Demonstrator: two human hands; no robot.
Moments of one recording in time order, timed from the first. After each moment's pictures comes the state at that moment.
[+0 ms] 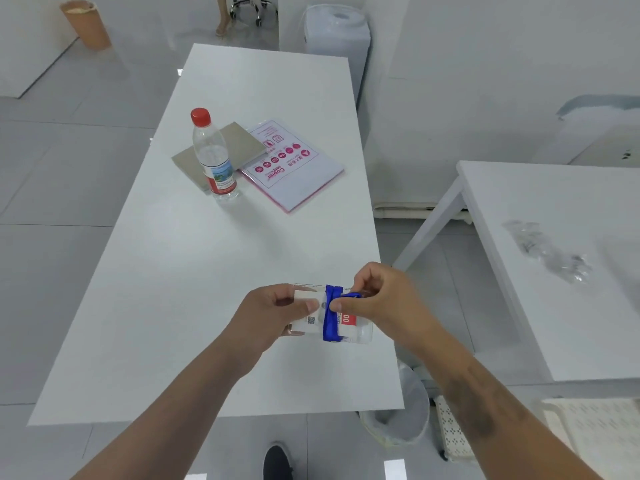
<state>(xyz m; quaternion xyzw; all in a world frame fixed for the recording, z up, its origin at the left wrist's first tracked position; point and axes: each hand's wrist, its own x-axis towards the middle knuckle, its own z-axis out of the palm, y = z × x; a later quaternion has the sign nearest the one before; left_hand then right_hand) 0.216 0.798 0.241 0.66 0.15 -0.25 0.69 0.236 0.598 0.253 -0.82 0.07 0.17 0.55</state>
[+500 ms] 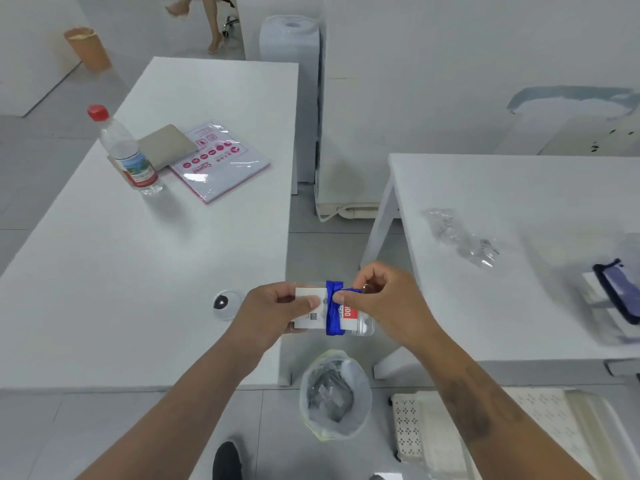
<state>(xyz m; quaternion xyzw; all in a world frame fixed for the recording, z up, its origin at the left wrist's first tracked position) 0.171 0.562 0.255 0.68 0.18 -0.21 0.68 0.193 0.366 0.253 -0.81 0.04 0.13 0.57</state>
